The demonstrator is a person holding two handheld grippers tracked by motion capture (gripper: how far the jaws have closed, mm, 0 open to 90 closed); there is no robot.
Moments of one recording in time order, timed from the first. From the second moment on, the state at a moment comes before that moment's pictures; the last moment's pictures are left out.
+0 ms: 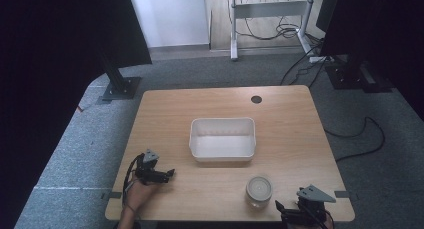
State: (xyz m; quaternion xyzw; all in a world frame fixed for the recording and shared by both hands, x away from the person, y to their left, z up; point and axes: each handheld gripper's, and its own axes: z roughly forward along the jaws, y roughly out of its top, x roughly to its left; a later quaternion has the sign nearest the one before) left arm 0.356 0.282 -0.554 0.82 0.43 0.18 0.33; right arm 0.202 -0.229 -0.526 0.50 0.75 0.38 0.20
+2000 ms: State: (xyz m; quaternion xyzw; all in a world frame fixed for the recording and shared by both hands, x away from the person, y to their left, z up) left arm 0.356 0.282 -0.554 0.82 0.43 0.18 0.33; right arm 0.235 -0.160 -0.532 0.40 0.81 0.40 0.16
